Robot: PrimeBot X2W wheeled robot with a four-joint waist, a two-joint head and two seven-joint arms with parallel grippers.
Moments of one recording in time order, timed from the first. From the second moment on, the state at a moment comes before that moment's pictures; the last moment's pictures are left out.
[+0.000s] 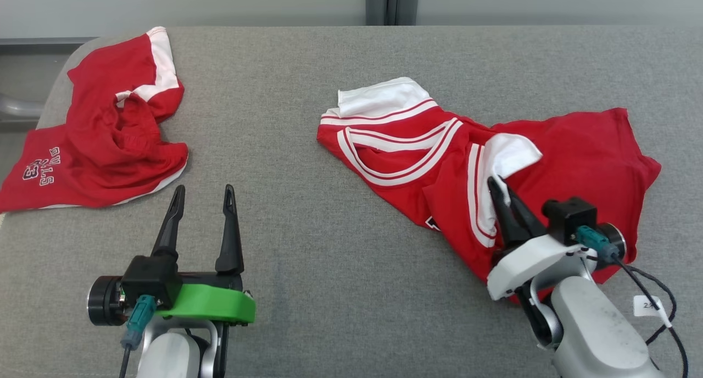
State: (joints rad) left arm -0.14 0.05 -0.15 0.14 -0.18 0.02 -0.26; right arm -0.35 -0.14 0.25 0.51 0.27 0.13 -0.26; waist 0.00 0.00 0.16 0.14
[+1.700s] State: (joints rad) left arm -0.12 0.05 -0.17 0.16 -0.18 0.01 -0.26; right arm -0.09 -0.23 0.02 0.41 0.24 0.13 -0.26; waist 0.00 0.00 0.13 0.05
